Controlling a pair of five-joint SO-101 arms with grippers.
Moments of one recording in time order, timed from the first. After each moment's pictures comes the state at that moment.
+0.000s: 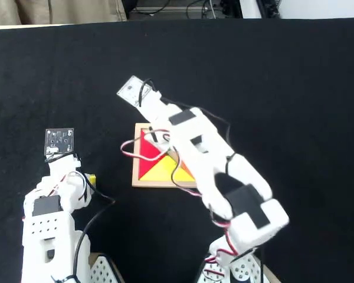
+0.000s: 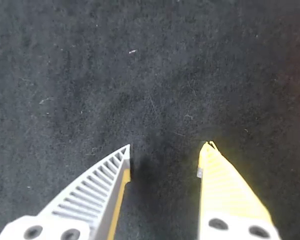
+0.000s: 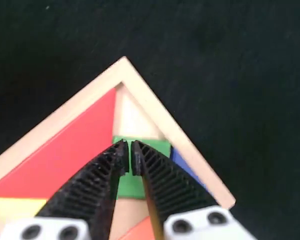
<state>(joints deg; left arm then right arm) -16.9 -63.1 84.9 46.7 -9.5 -26.3 9.5 22.4 42.5 26.9</state>
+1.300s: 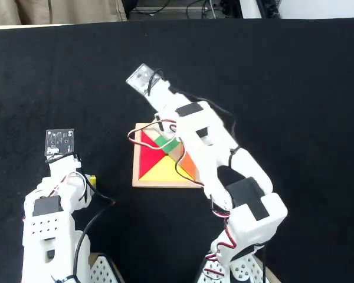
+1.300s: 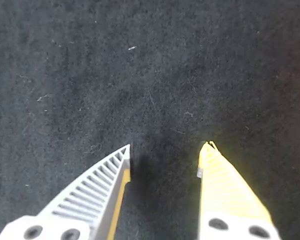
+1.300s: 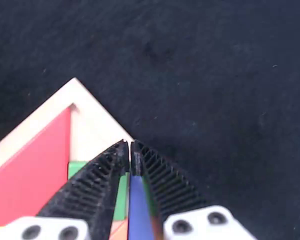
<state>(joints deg) -16.9 -63.1 85.3 46.7 -9.5 -22.2 11.9 19.1 38.5 27.8</state>
